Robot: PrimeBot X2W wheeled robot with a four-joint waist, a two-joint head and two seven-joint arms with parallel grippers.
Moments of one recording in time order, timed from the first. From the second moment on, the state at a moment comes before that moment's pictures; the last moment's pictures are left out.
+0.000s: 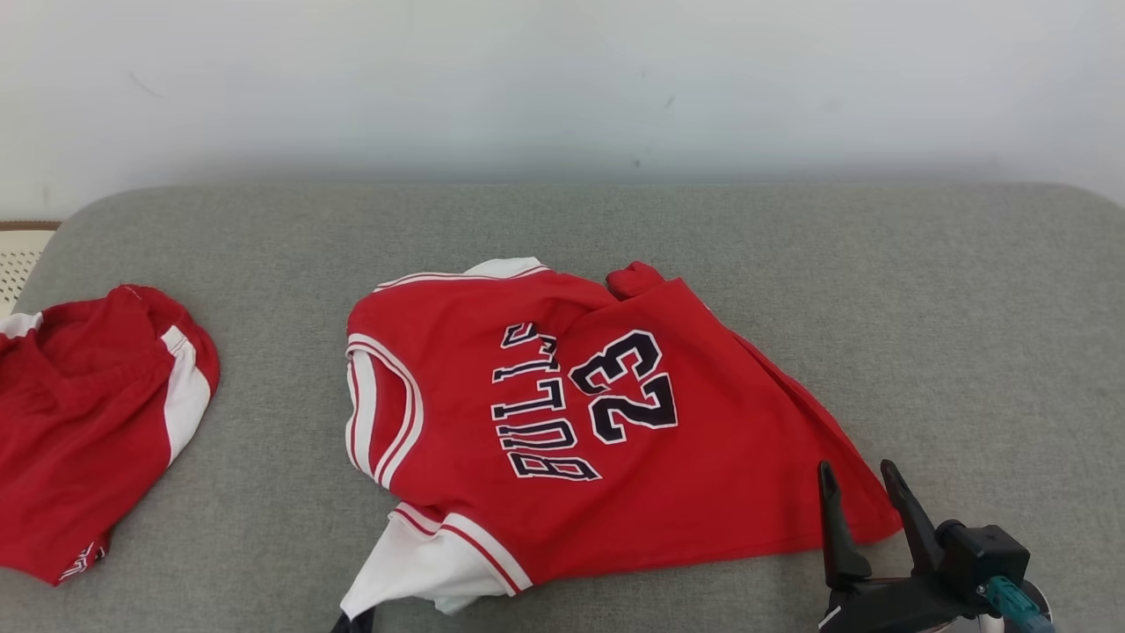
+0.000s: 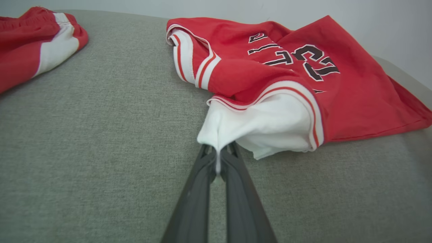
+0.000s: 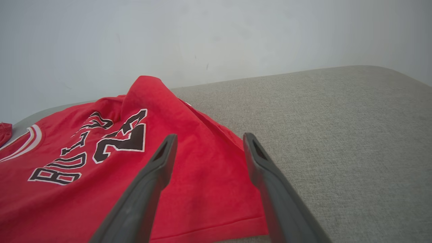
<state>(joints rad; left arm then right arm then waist) 0.04 0.09 -0.14 0.08 -0.18 -0.03 -0.12 -0.11 -0.09 0.15 0.27 0.17 0.13 -0.26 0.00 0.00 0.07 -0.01</state>
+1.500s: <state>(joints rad) 0.08 0.09 -0.06 -0.04 -0.17 0.10 -0.26 -0.08 -0.11 0.12 0.22 0.13 0.13 -0.26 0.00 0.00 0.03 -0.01</state>
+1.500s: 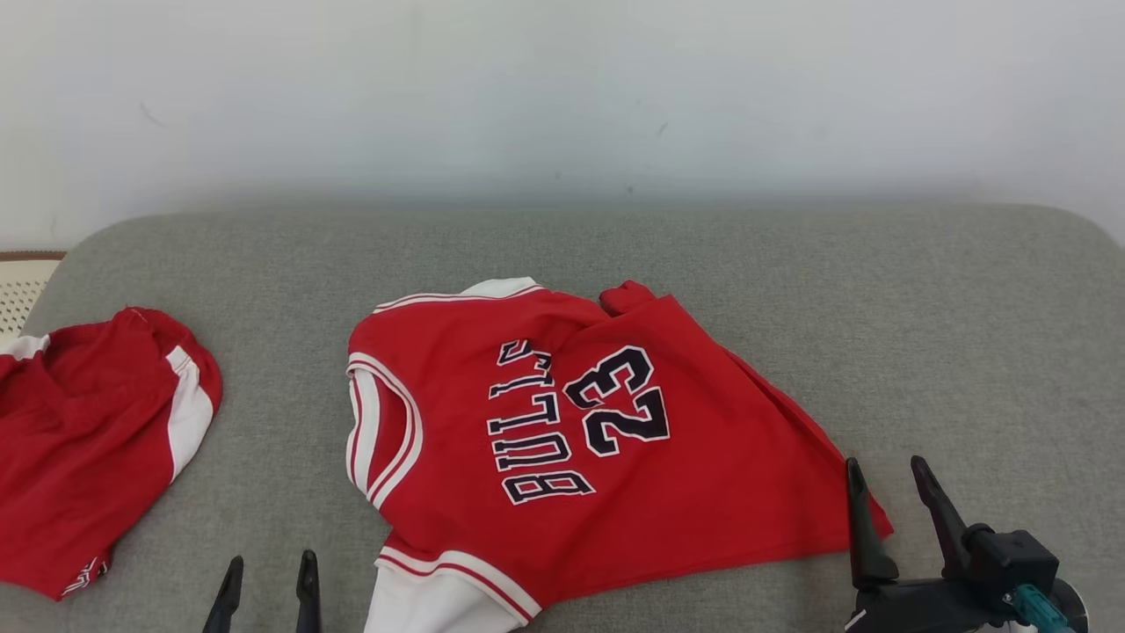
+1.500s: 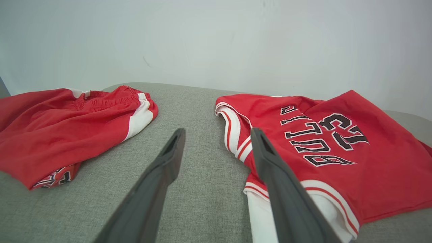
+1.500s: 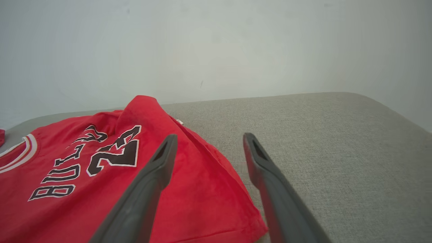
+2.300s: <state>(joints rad) 0.06 0.08 0.00 -0.02 -0.15 0.10 -0.26 -0.03 -0.07 0.10 0.17 0.09 0.13 -0.26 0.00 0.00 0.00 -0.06</state>
